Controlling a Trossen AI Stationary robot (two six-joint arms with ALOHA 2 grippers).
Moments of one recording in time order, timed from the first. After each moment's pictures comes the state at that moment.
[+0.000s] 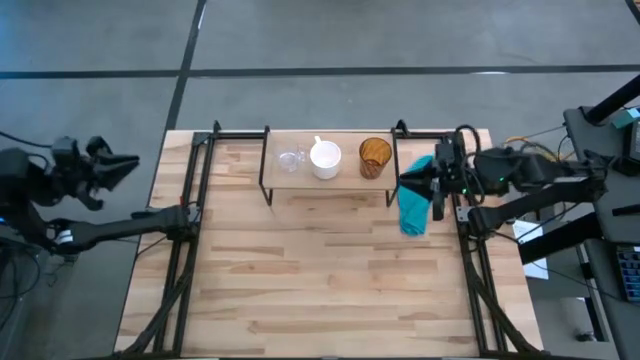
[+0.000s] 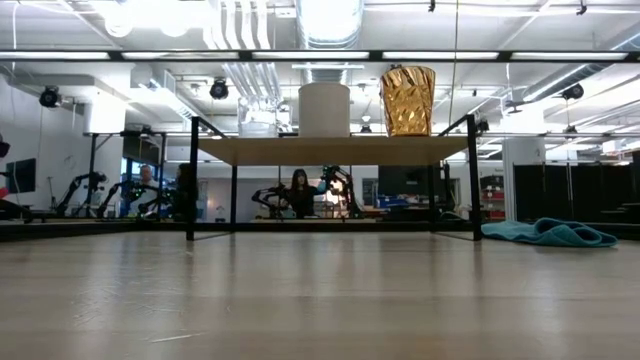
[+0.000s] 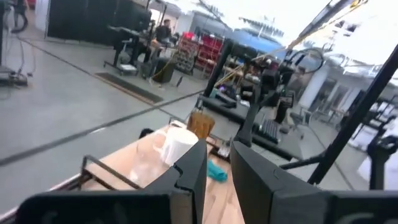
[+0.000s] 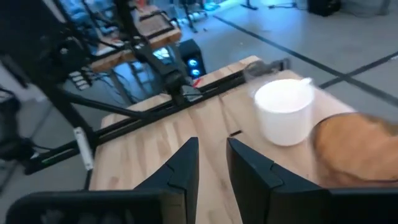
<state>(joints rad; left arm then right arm) 0.29 0.31 1.38 -1.10 -0.06 -0.35 0.17 0.87 1.15 -0.58 0.30 0.40</state>
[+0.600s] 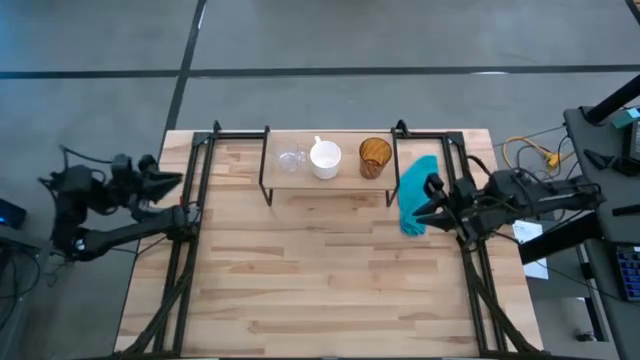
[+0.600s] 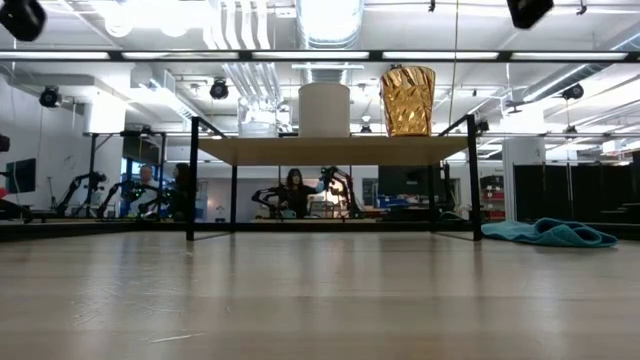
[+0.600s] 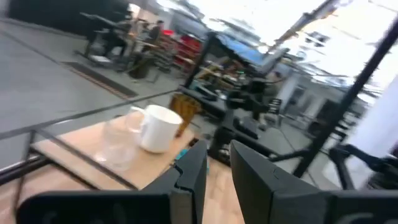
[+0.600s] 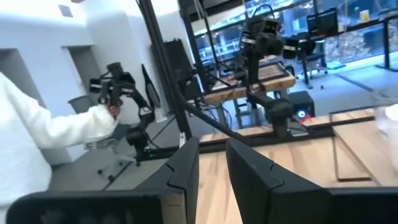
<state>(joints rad) 0.29 0.04 0.85 -0.79 0.03 -0.44 0.17 0.46 0.51 0.06 -0.12 0.29</state>
